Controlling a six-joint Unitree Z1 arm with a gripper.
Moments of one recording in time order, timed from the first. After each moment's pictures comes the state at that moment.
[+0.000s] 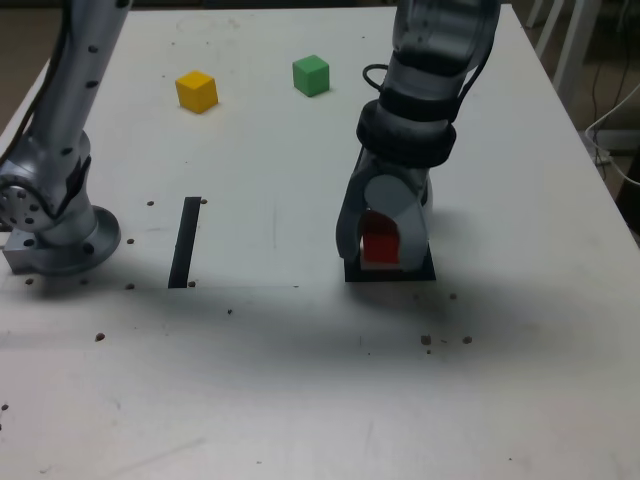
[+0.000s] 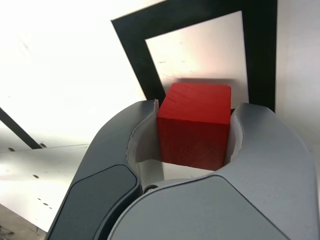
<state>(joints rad) -0.08 2.13 -1.60 1.25 -0.08 0.17</state>
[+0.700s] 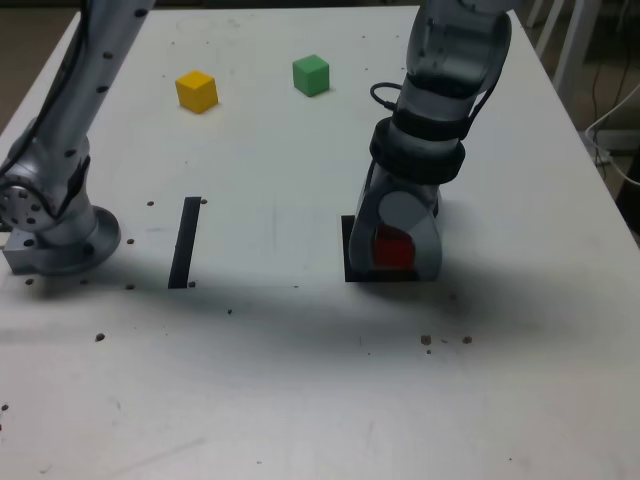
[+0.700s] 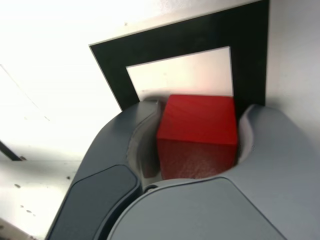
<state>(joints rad) -0.05 2.20 -1.60 1.21 -0.07 0.15</state>
